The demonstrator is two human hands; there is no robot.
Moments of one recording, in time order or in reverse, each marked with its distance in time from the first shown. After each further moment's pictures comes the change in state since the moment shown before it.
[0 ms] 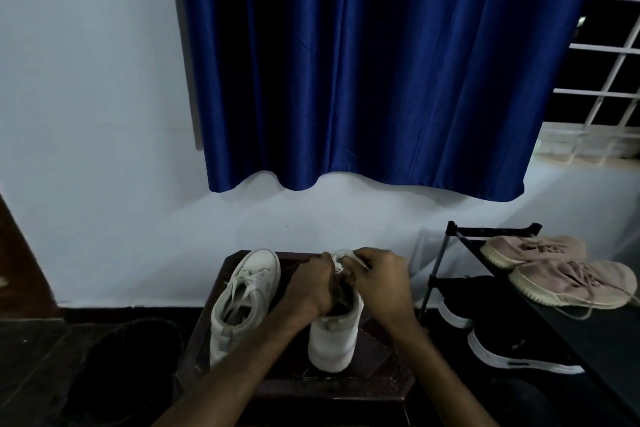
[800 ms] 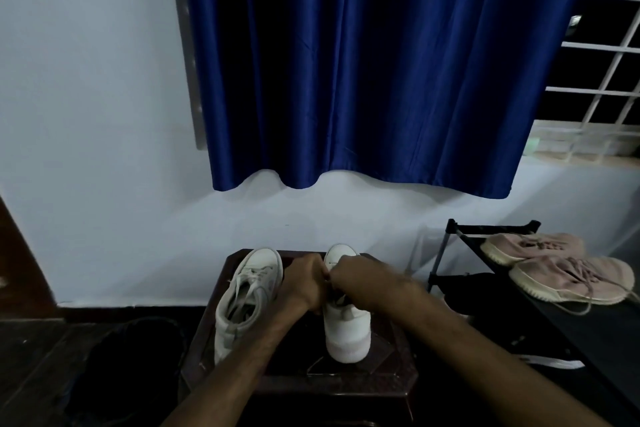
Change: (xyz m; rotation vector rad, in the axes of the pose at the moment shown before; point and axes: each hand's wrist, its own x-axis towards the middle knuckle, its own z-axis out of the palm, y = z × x) left_hand -0.011 -0.012 -0.013 -0.235 0.021 -0.095; right_hand 0.018 -0.048 -0.010 -0.936 -0.875 -0.462
